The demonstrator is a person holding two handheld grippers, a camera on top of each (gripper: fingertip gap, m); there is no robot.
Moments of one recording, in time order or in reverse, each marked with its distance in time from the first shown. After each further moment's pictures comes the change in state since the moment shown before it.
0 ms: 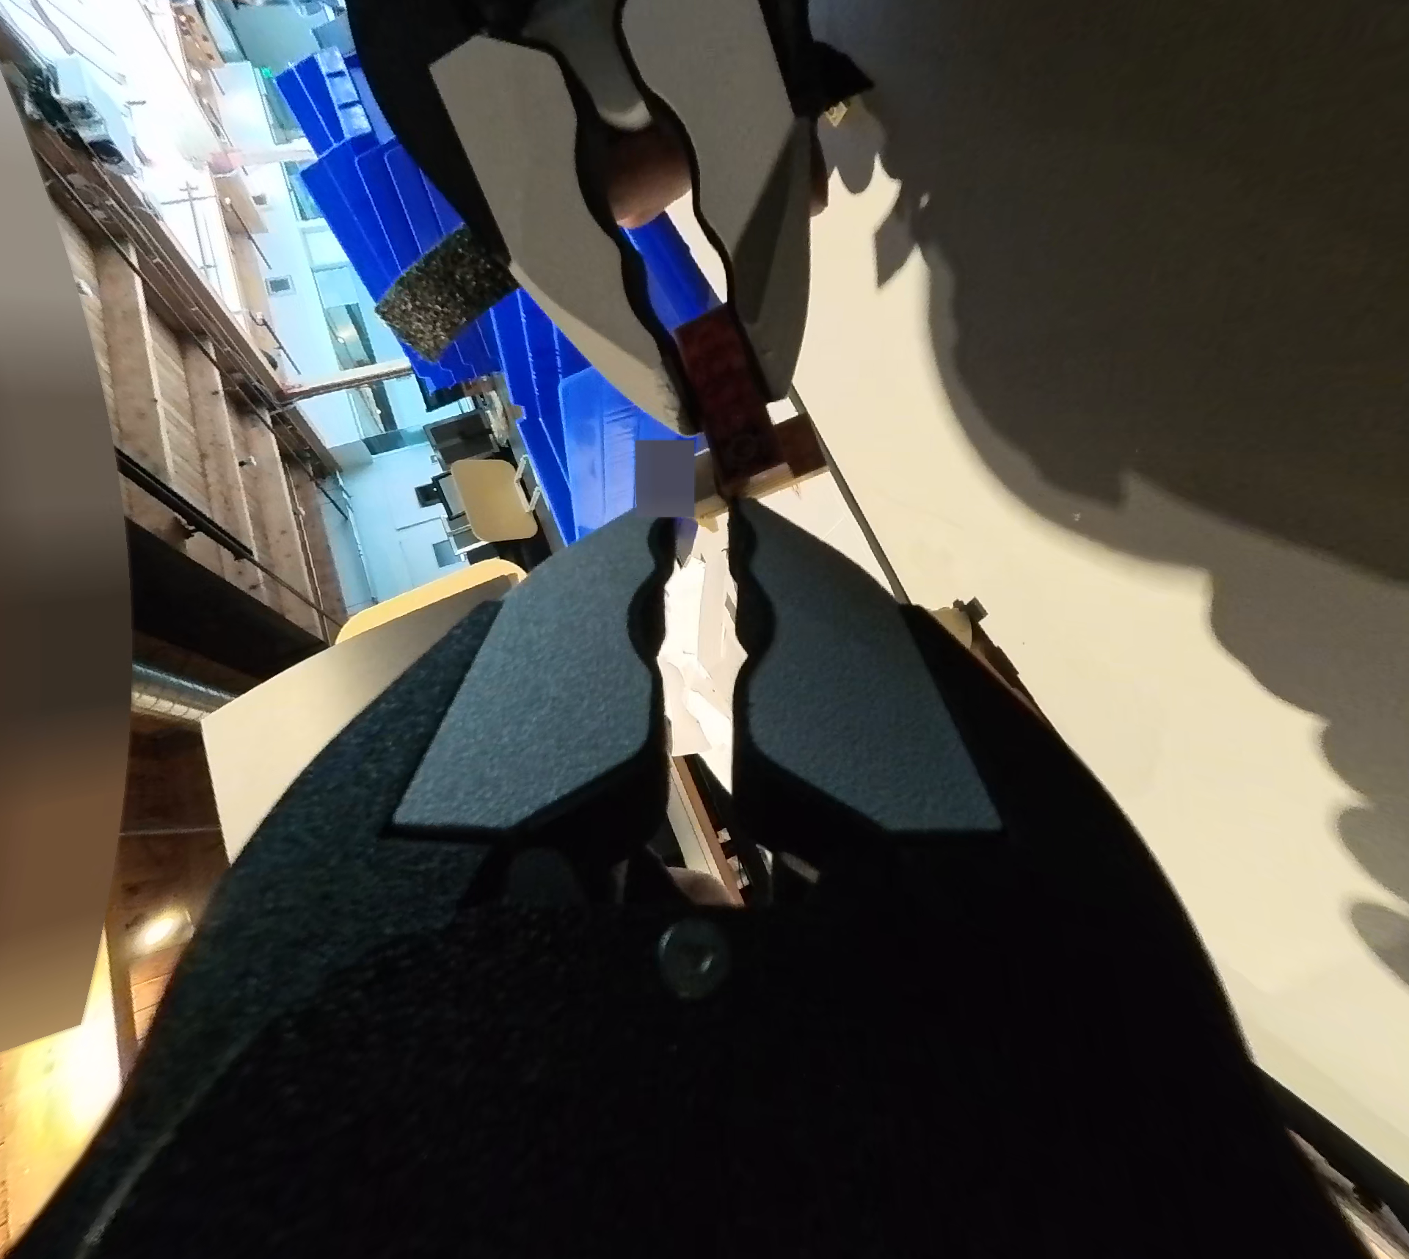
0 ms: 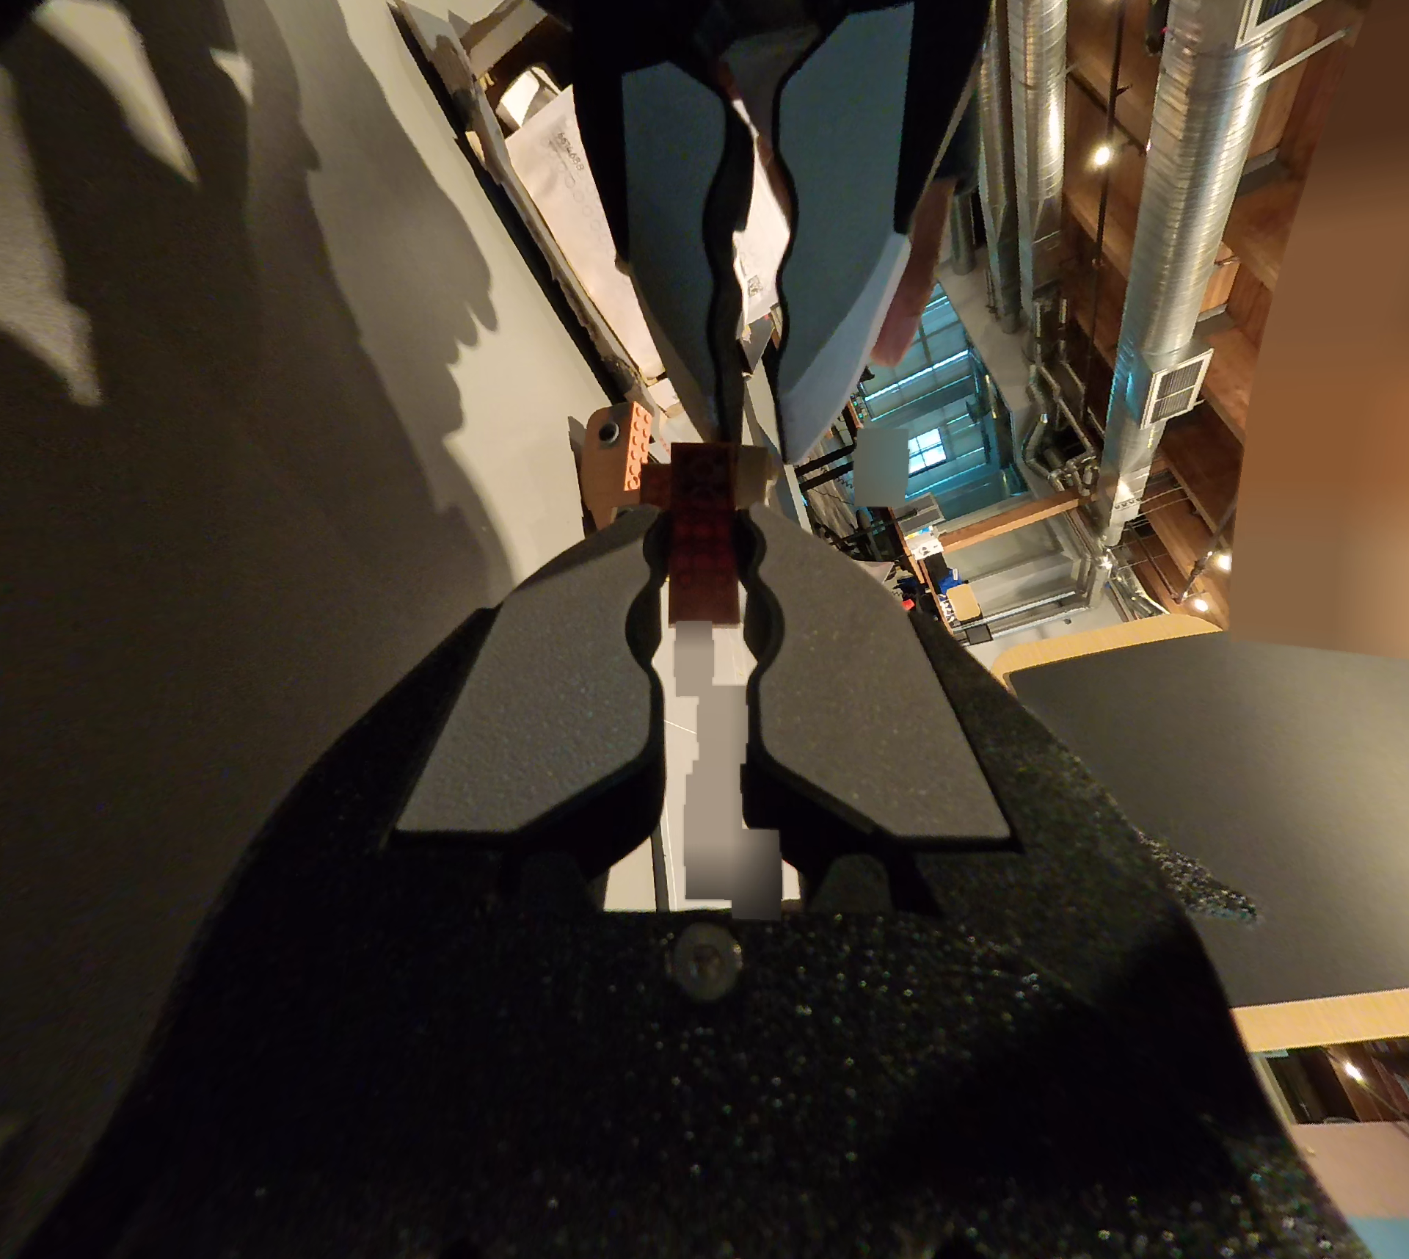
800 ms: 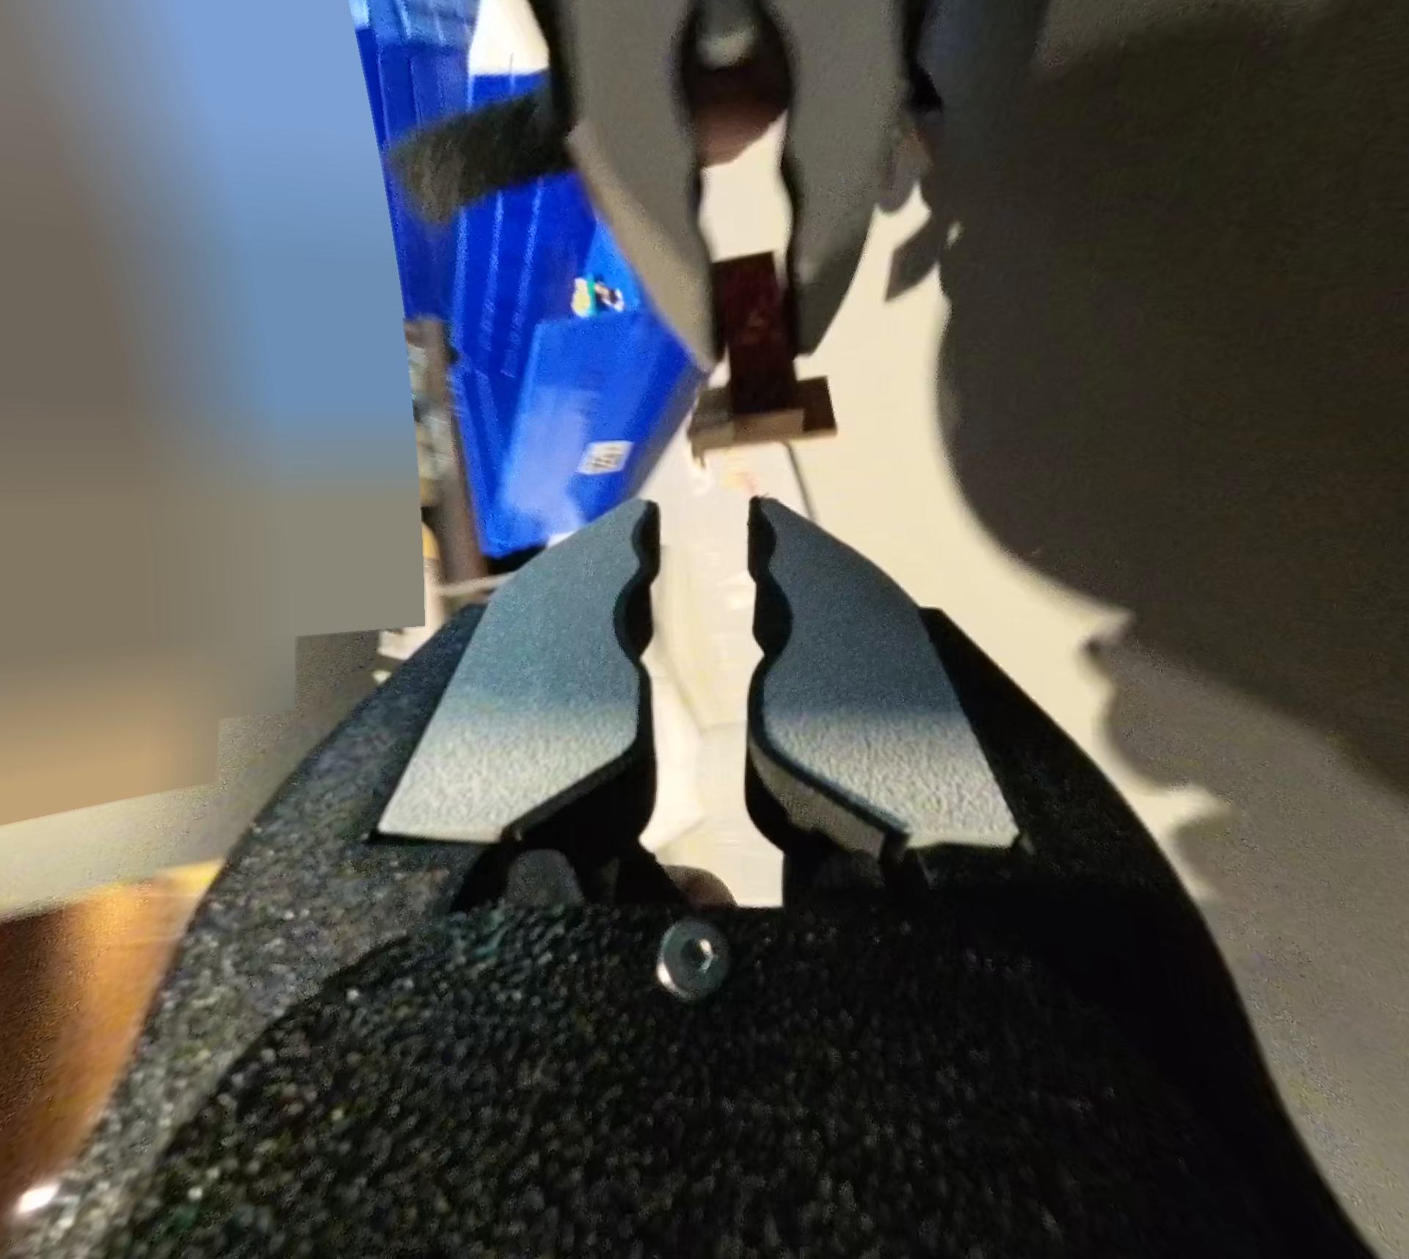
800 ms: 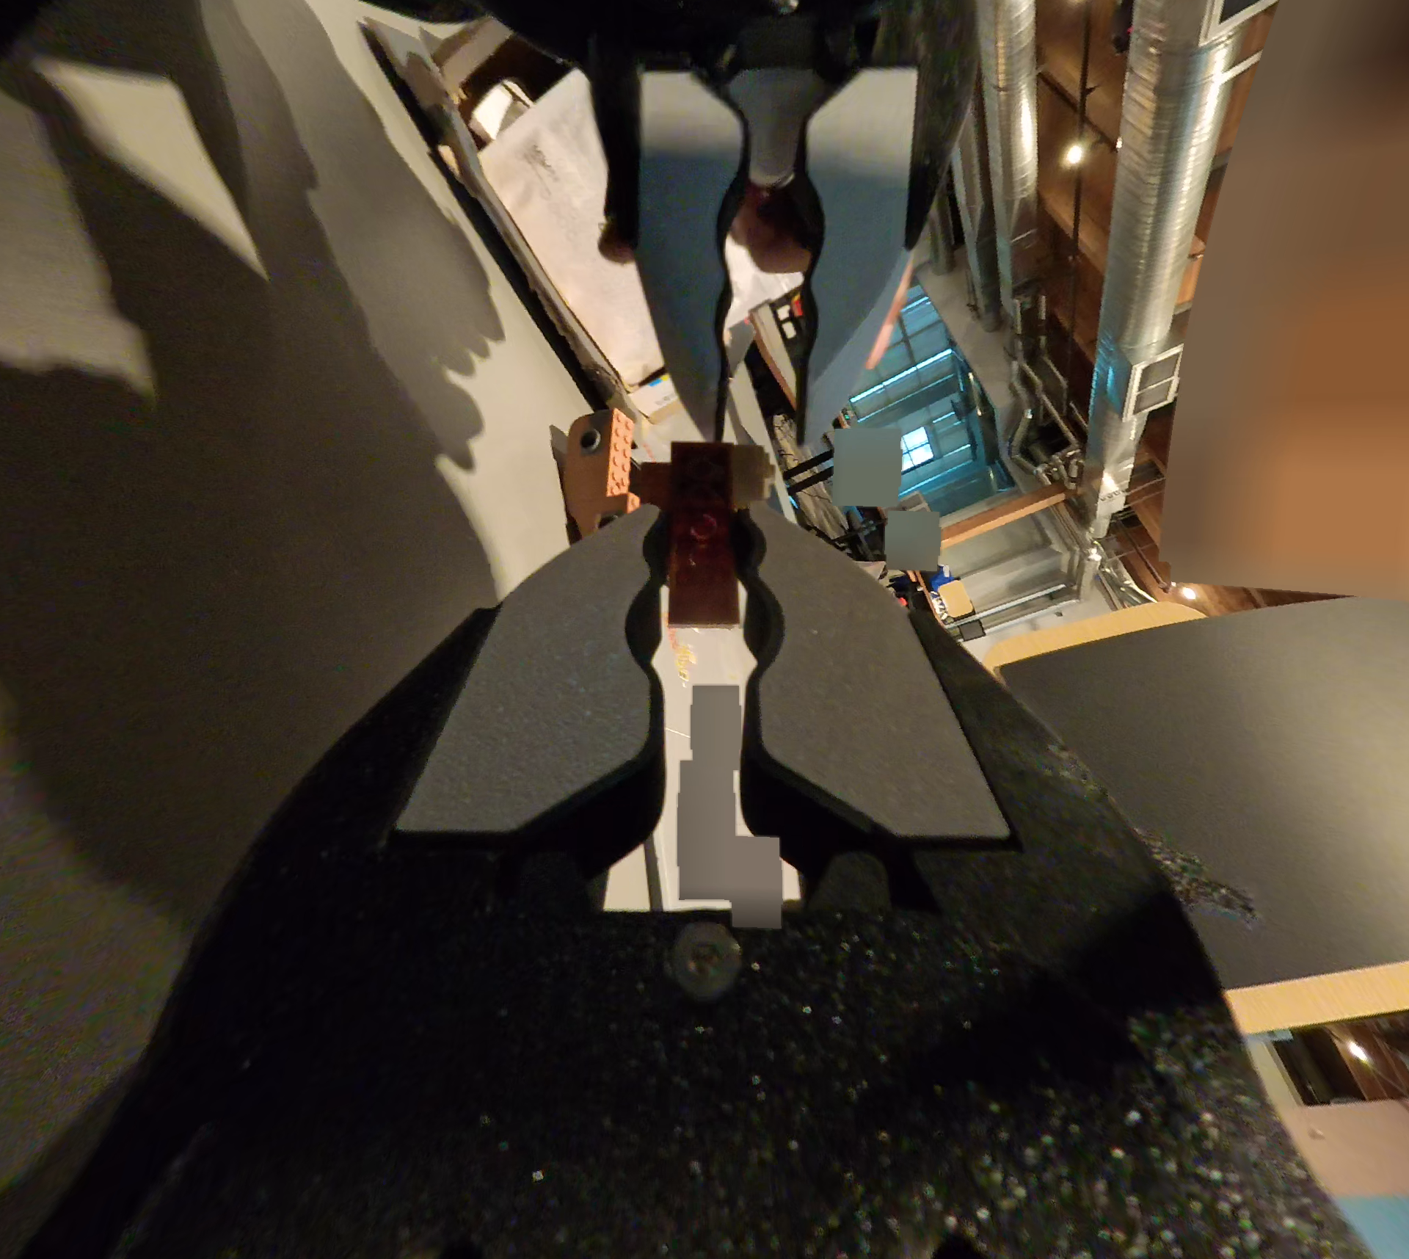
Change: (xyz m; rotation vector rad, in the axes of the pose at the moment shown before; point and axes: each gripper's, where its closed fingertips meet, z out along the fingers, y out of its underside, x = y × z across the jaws) left arm -0.003 0.018 -0.005 0.047 0.039 -0.301; right arm 0.005 0.000 0.001 0.010 0.031 0.021
